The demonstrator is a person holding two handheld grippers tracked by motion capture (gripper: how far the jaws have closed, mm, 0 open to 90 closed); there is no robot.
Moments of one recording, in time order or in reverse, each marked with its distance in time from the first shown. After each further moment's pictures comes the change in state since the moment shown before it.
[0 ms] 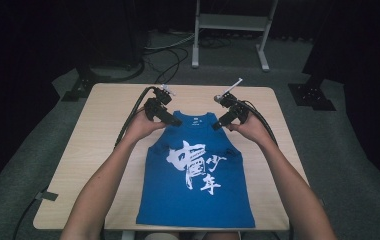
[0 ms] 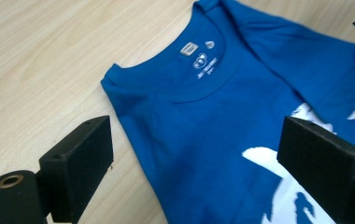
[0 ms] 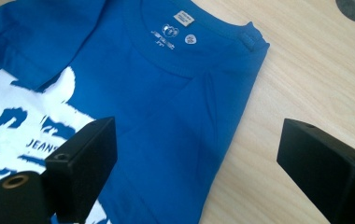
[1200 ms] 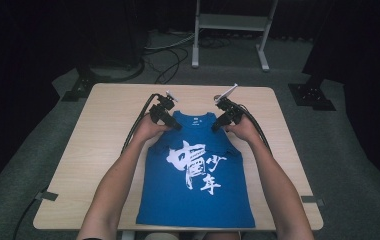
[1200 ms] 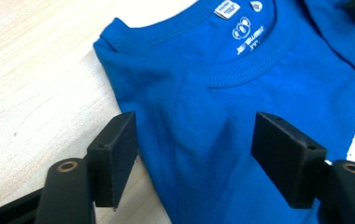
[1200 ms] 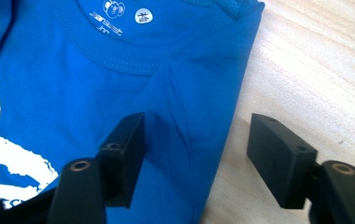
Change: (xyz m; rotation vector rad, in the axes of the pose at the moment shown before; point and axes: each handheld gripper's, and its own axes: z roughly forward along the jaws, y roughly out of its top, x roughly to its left) left arm 0.023 -0.011 0.049 0.072 -0.050 -0.104; right arm -0.025 0.001 0.052 0.096 0.022 0.150
